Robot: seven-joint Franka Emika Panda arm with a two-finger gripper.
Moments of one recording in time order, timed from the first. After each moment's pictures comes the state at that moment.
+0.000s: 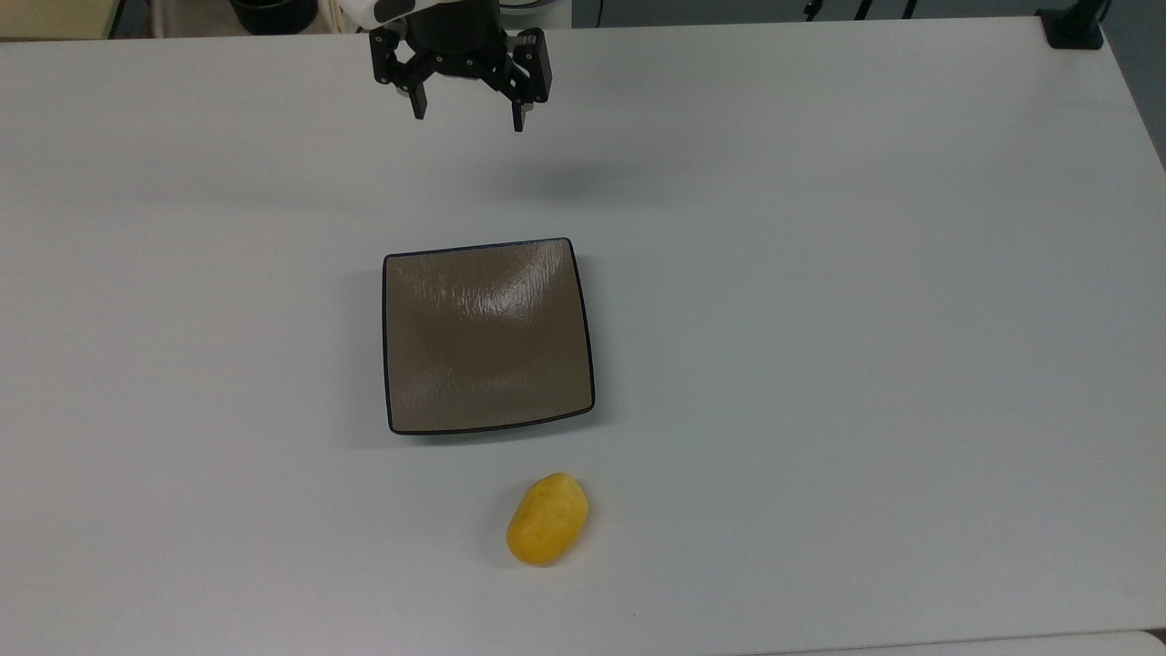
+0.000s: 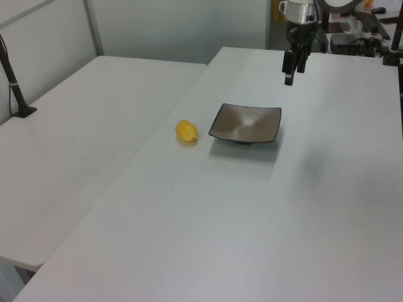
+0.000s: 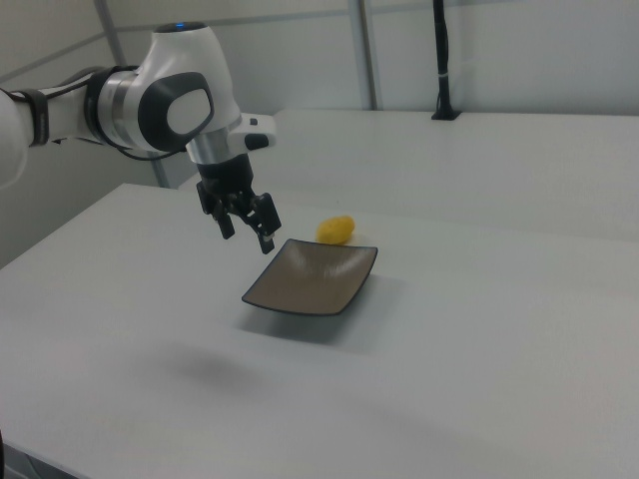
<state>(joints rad) 0.09 0.01 -0.03 -1.83 0.00 1.90 0.14</state>
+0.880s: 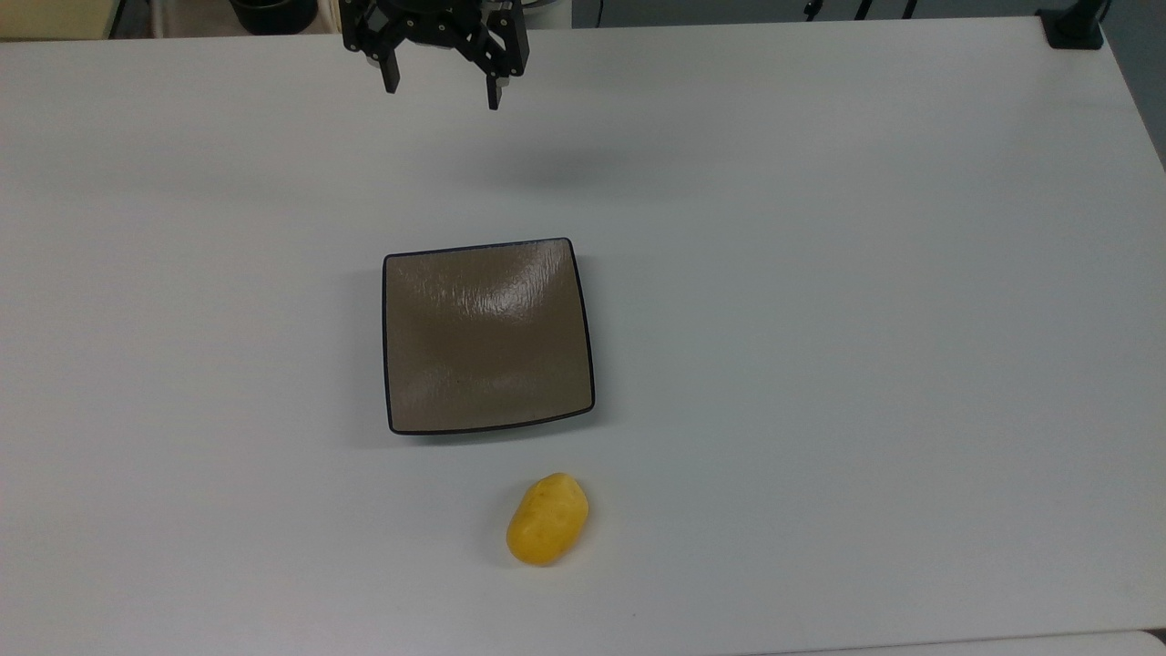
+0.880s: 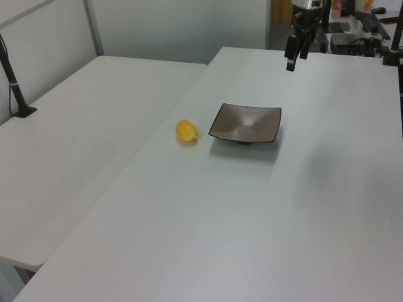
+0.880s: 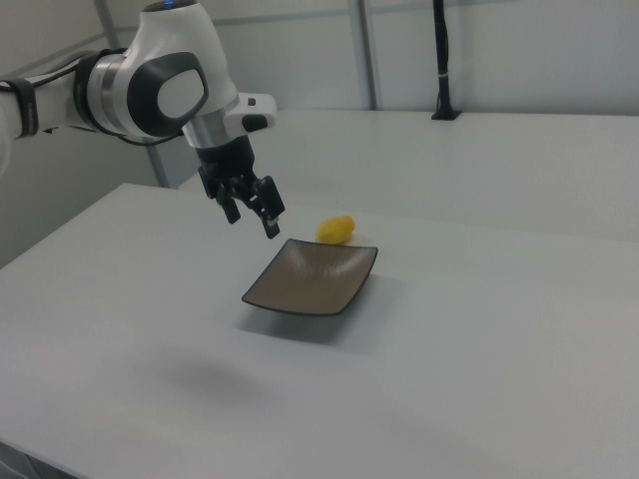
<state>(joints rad) 0.07 -0.03 -0.03 -1.82 -0.02 1.90 0.16</state>
